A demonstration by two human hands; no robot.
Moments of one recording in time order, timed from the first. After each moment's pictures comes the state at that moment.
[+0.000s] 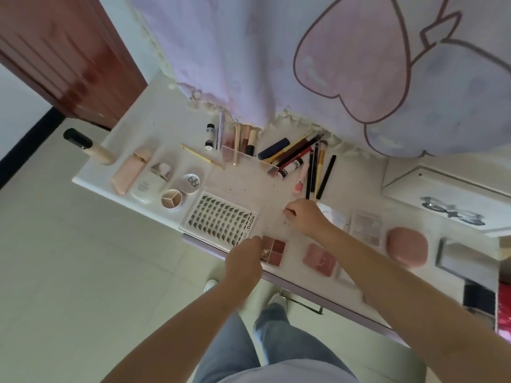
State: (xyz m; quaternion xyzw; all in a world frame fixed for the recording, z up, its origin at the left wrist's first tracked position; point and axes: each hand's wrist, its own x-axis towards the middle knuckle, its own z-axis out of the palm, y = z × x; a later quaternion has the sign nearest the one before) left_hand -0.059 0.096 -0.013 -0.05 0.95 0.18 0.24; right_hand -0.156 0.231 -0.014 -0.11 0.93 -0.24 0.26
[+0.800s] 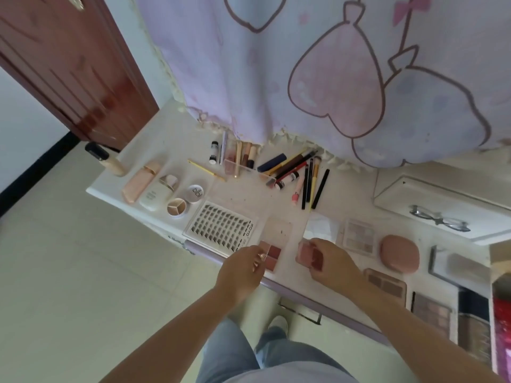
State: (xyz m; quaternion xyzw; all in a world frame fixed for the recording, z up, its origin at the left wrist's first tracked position) left_hand -0.037 0.086 0.000 0.00 0.93 0.32 0.16; right_hand -0.068 0.293 -0.005 -0.09 0.94 -0.26 0.21
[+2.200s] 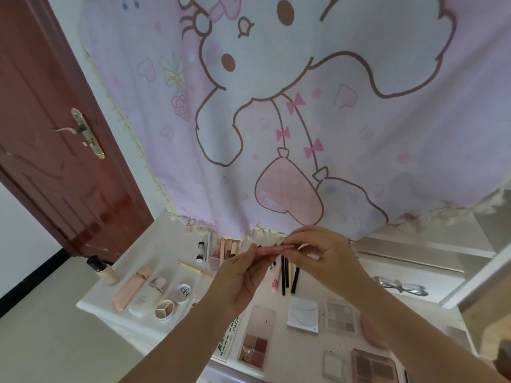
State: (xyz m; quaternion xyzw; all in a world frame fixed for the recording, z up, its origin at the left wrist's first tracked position) left_hand -0.102 0.122 0.156 -0.02 0.41 0.90 0.15; right_hand -0.092 0.284 0.201 -0.22 0.84 -0.46 -0.15
